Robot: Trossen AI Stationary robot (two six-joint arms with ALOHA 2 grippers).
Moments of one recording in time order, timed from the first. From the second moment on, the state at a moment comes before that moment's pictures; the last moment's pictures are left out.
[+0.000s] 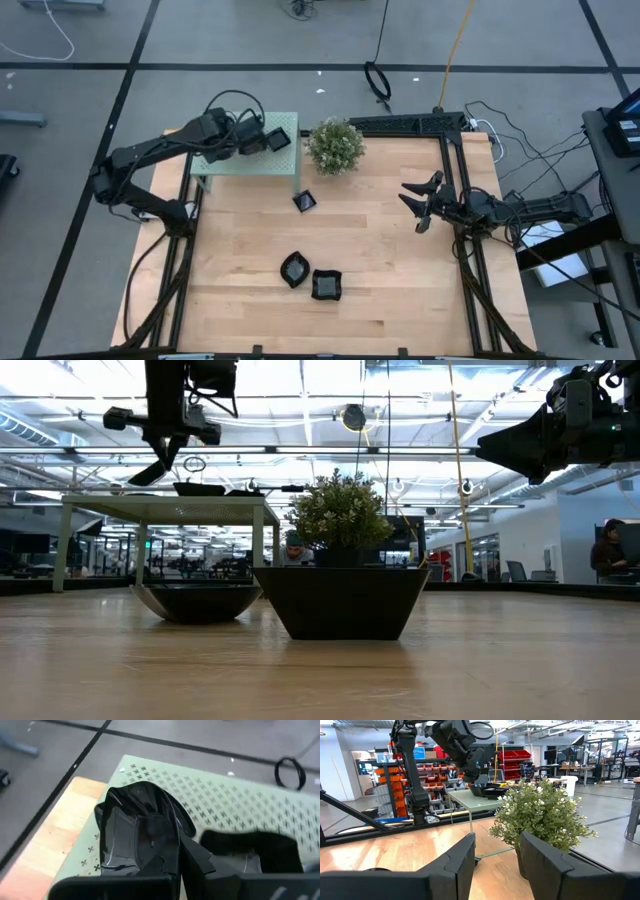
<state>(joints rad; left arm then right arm) 0.49 1.38 1.31 -1.32 -0.78 -1.33 0.08 0.25 0.02 0.35 0.44 0.04</state>
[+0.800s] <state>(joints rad) 0.60 1.38 1.31 -1.21 -0.86 -1.41 0.08 0.25 0.02 0.35 0.44 0.04</state>
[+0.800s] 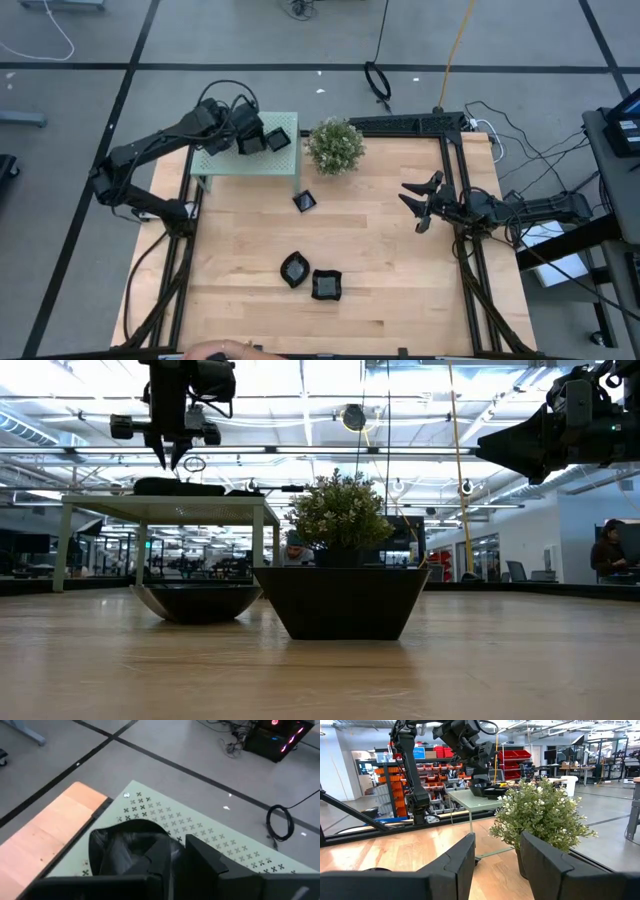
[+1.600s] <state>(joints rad) 0.57 1.36 1.31 -0.97 -0.69 -0.67 0.08 0.25 0.01 0.35 0.44 0.04</state>
